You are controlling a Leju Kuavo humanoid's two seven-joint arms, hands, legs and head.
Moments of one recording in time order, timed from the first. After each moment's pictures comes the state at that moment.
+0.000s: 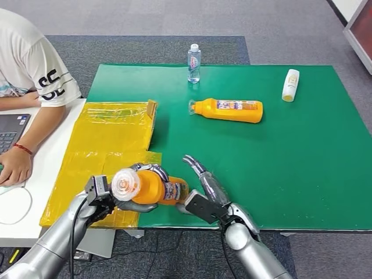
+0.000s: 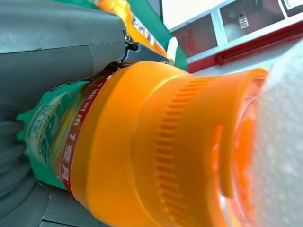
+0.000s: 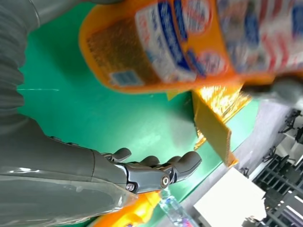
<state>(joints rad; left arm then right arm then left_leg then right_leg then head) -0.34 0.15 -0.45 -1.23 -0.04 -0.67 -0.70 -0.26 0.12 0.52 -1.13 0.56 -0.07 -0.43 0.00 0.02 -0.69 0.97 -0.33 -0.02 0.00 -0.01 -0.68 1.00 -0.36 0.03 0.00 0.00</state>
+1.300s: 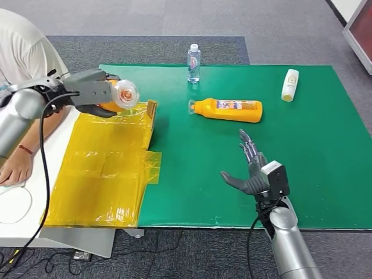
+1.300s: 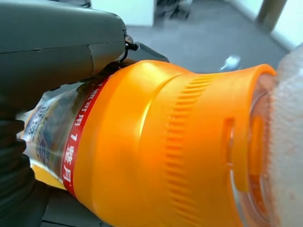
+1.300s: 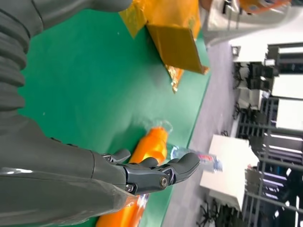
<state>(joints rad) -1.13 0.42 -0.79 -0.99 -0.22 -0.65 -0.23 -0.27 0.08 0.16 -1.19 0.22 0.19 -0.54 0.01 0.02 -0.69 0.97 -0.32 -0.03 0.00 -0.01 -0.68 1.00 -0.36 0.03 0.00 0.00</state>
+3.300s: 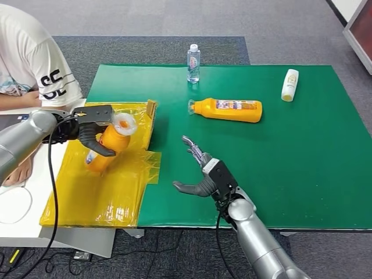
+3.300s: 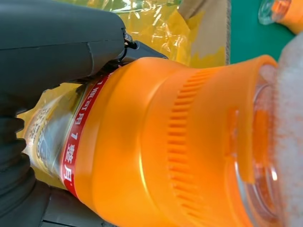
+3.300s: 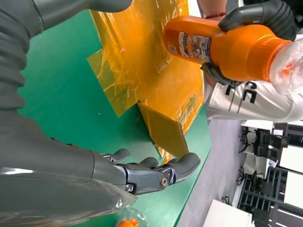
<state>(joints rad) -1.18 0.41 -1.31 -0.59 0.38 -0.82 -0.34 -0.41 0.18 0.44 -0.97 0.23 0.17 -0.53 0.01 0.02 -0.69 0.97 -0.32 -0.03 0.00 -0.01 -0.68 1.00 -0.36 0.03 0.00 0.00</state>
